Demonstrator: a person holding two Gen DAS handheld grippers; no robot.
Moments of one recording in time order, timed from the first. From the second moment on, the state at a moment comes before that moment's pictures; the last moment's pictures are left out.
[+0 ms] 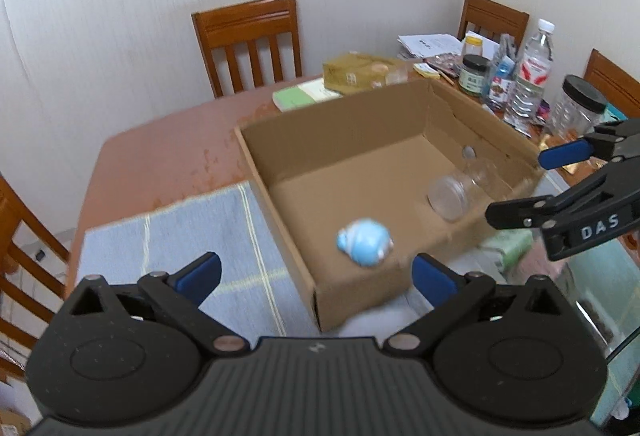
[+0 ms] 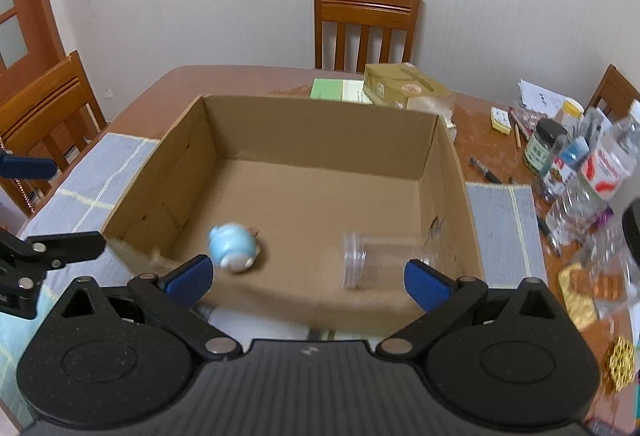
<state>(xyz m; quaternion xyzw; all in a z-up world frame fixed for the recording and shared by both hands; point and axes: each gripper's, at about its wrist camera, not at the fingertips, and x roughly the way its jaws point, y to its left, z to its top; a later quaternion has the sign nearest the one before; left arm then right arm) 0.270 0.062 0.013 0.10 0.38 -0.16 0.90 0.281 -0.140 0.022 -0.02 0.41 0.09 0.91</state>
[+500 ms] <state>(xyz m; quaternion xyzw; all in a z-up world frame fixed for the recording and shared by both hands) 0.199 0.079 -0.017 0.08 0.39 -0.18 0.90 0.186 -0.129 0.001 -0.01 0.42 0.07 0.90</state>
